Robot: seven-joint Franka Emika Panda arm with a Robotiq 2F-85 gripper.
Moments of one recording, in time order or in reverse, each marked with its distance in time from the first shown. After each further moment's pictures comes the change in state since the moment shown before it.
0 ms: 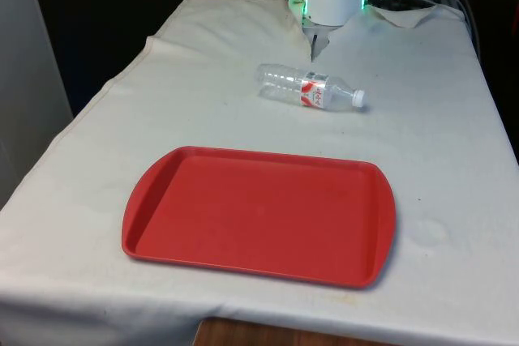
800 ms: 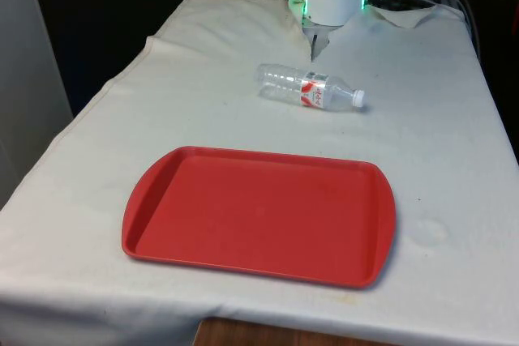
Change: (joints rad) arm 0.000 0.013 -0.008 -0.028 0.000 0.028 -0.203
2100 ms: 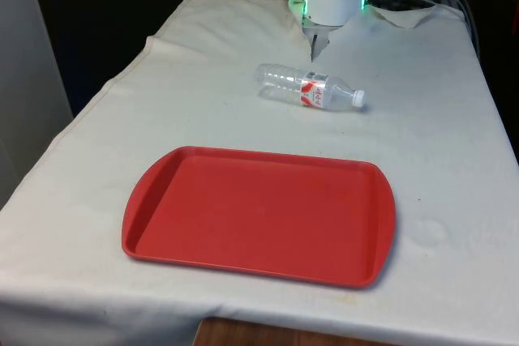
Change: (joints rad) arm 0.000 0.023 -0.006 -0.040 0.000 0.050 -0.312
